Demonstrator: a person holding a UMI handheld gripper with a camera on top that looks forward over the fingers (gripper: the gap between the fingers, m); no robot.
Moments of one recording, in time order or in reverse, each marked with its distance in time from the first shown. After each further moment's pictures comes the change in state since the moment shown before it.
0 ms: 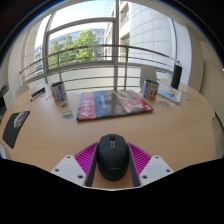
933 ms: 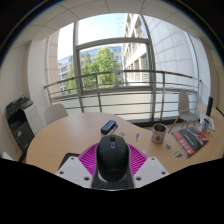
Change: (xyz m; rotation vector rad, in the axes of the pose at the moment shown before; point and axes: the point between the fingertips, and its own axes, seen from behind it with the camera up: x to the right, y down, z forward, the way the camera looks) arm -0.449 -0.166 -0.085 0.226 -0.227 -0.005
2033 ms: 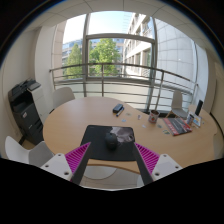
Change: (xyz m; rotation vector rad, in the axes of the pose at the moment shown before) arm -0.100 0.060 -0.205 -0.135 0.066 -0.105
